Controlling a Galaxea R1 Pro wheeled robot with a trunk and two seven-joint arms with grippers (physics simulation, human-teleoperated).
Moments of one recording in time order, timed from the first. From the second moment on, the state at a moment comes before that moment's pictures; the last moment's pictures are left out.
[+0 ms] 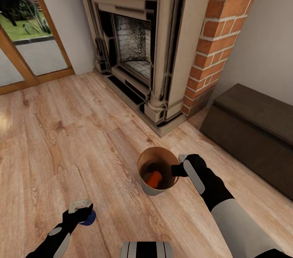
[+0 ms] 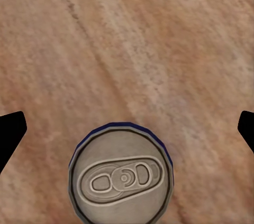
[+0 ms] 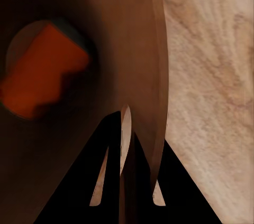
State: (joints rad) left arm -0.43 0.12 0.10 -0.49 0.12 -0.11 -0.08; right arm -0.74 0.01 0.28 -0.99 -0.47 1.01 -0.32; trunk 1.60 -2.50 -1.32
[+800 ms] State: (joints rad) left arm -0.43 0.12 0.10 -0.49 0.12 -0.11 -0.08; right arm -0.74 0.01 0.28 -0.99 -0.47 1.01 -0.32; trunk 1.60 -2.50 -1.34
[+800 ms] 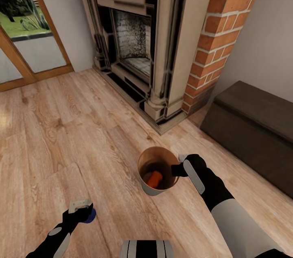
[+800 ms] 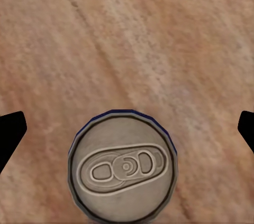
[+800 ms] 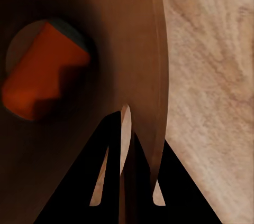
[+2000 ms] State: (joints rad) left arm -0.43 0.12 0.10 -0.49 0.12 -0.11 -0.08; right arm -0.74 0.01 0.28 -1.03 -0.47 1.01 -0.32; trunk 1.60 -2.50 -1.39
